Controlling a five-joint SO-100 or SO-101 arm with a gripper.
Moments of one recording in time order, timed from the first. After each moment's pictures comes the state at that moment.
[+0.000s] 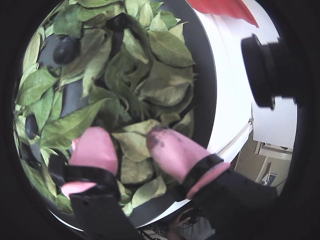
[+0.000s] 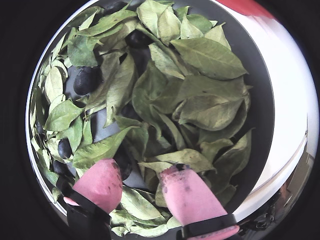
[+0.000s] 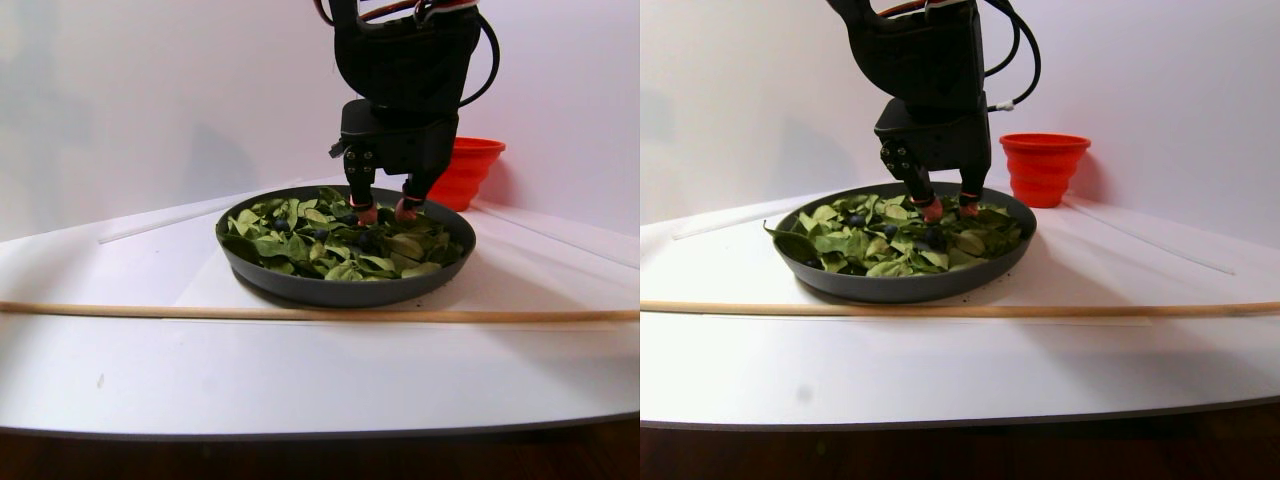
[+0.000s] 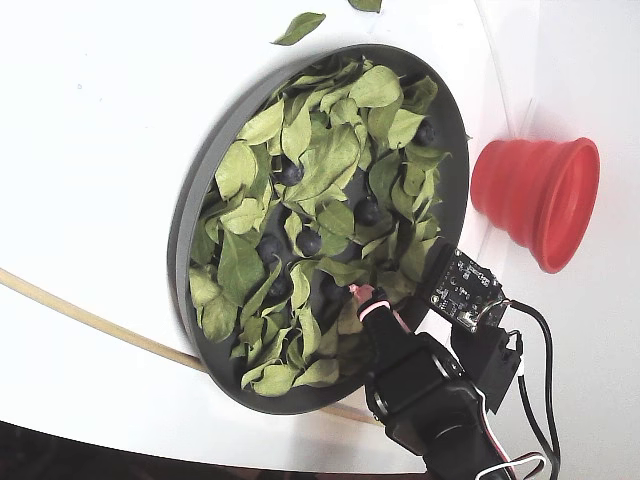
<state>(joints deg) 16.7 88.0 136.8 -28.5 -96.7</state>
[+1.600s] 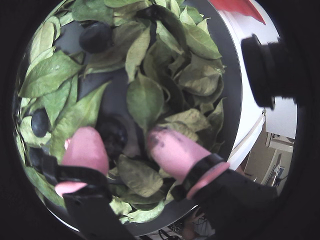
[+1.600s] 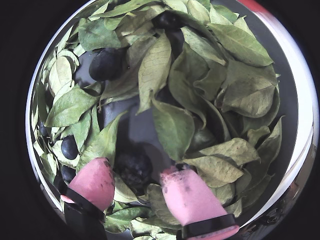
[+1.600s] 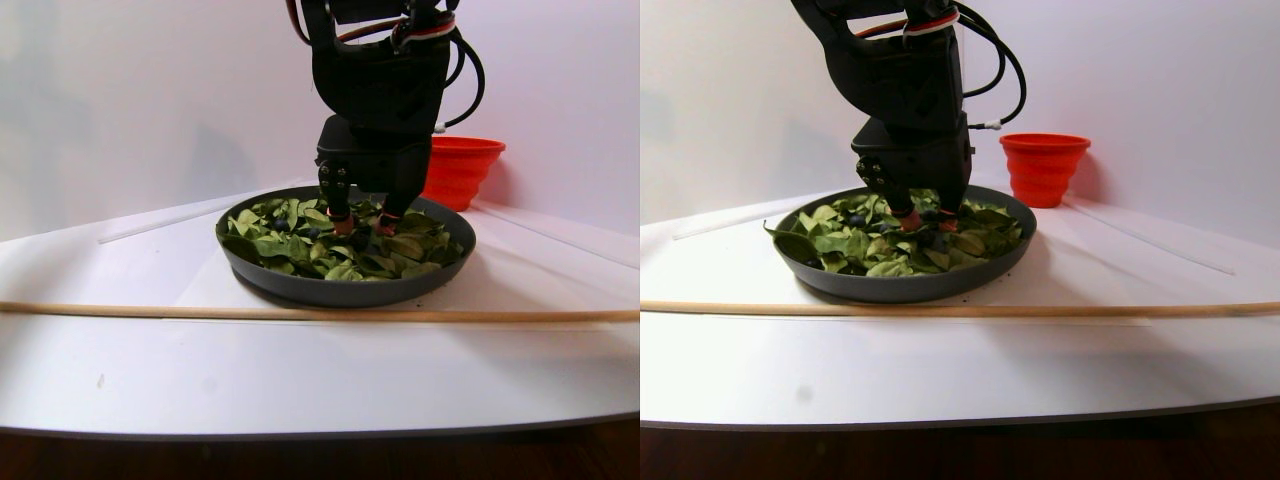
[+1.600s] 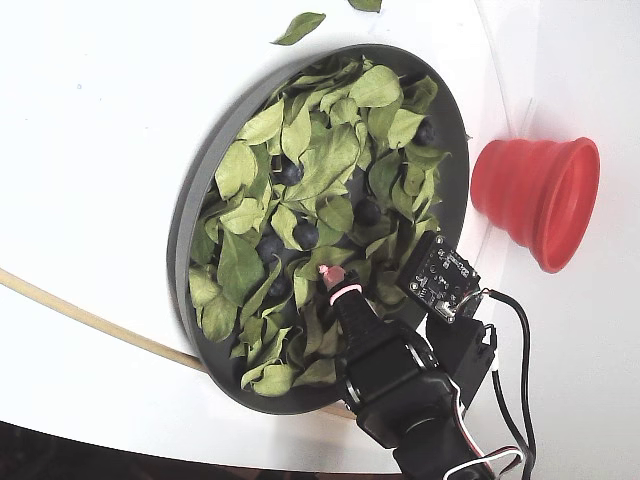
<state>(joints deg) 13.1 82.9 136.8 -33.1 -88.4</state>
